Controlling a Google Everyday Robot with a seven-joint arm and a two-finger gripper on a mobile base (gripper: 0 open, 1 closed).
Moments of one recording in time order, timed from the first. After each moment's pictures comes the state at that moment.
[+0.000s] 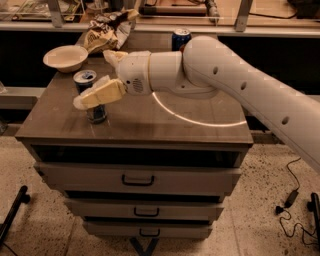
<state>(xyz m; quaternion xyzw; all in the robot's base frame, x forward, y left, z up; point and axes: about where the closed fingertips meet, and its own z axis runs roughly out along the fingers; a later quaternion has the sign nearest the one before) 0.565 0.146 0.954 -0.51 0.56 0.40 0.52</state>
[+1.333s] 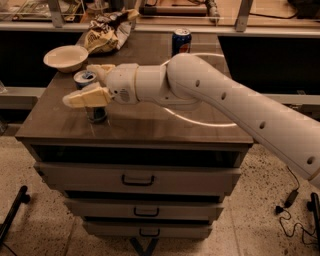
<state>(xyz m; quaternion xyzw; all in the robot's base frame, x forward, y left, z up) 0.578 0.178 0.925 -0.48 0.56 0.42 0.52</state>
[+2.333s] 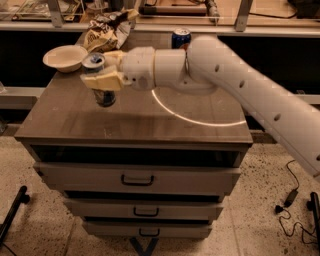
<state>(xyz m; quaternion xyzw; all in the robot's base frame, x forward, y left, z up) 0.578 0.144 0.961 -0.53 0.50 0.40 0.55</state>
